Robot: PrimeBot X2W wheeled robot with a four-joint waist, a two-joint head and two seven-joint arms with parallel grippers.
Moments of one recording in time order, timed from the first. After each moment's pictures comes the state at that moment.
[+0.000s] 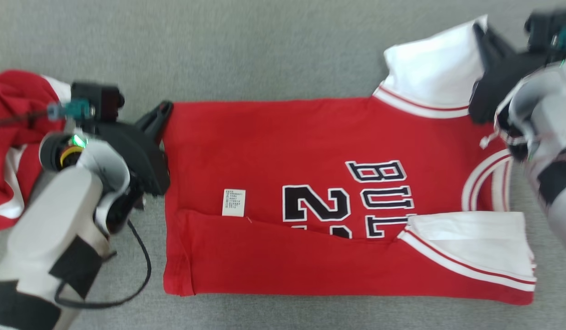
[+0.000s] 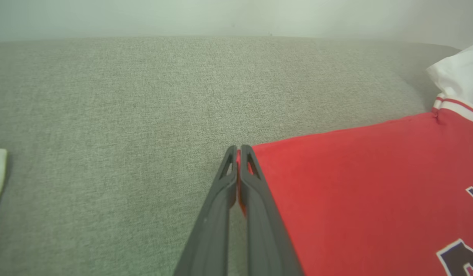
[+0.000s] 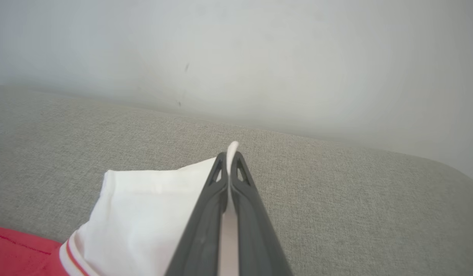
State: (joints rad) left arm -0.92 0.41 -0.67 0.64 -0.88 -0.12 0.11; right arm -1.15 -0.39 0.64 1.05 0.63 0.13 -0.11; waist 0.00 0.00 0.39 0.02
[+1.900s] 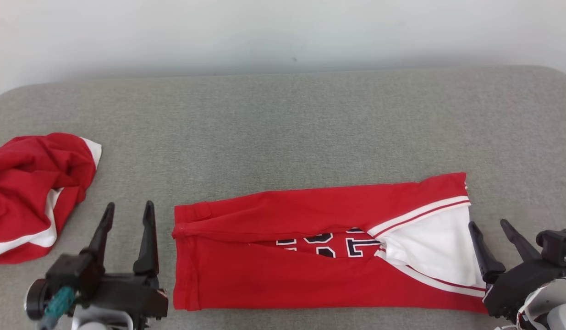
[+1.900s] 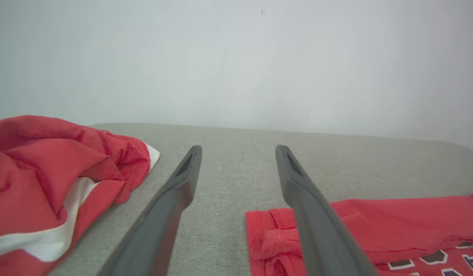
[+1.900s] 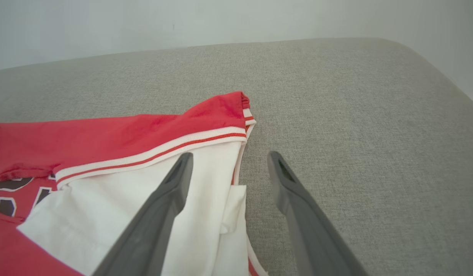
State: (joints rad) left arm -0.23 0.35 -0.33 0.17 -0.55 0.13 -0.26; right arm -0.19 -0.40 0.14 0.37 0.49 0.13 -0.01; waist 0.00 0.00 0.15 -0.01
